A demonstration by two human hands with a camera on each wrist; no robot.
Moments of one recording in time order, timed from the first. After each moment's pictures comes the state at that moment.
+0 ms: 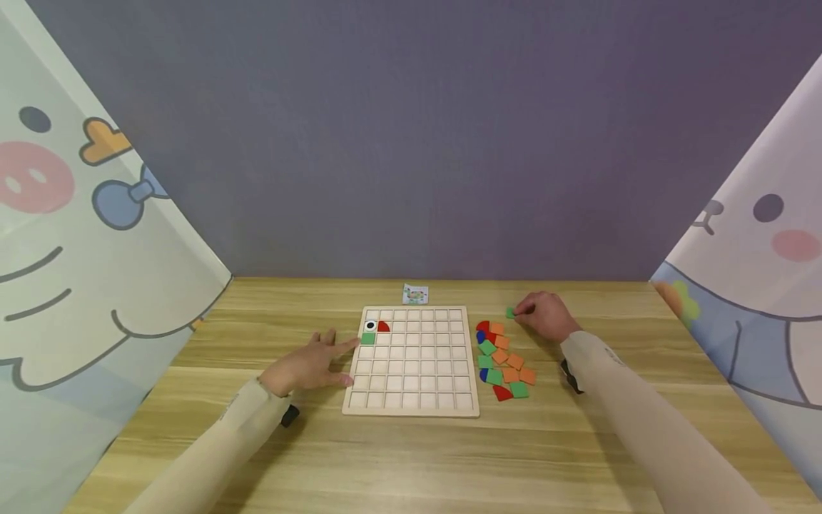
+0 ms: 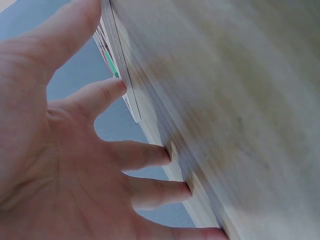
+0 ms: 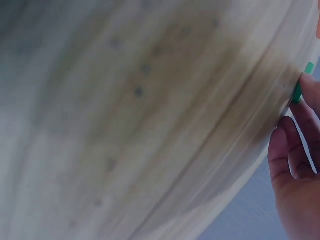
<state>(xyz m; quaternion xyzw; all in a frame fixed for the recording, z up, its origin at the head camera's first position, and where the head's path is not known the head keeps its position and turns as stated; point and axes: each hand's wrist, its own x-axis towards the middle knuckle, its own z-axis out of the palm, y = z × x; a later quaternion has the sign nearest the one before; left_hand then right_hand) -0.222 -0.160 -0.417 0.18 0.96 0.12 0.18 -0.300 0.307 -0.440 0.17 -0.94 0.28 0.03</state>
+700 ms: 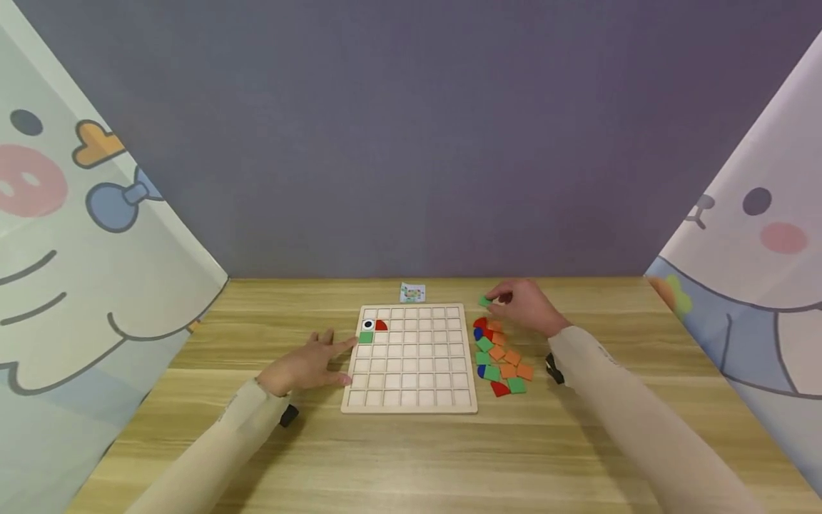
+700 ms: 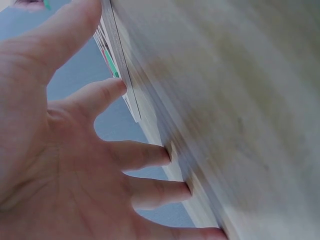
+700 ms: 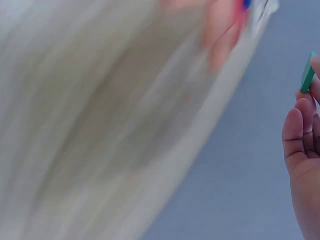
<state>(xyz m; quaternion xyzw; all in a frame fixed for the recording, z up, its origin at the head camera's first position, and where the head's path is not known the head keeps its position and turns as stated) -0.220 -0.159 -0.415 0.18 0.96 0.14 0.18 -0.283 0.265 -0.408 0.20 -0.92 0.34 0.04</state>
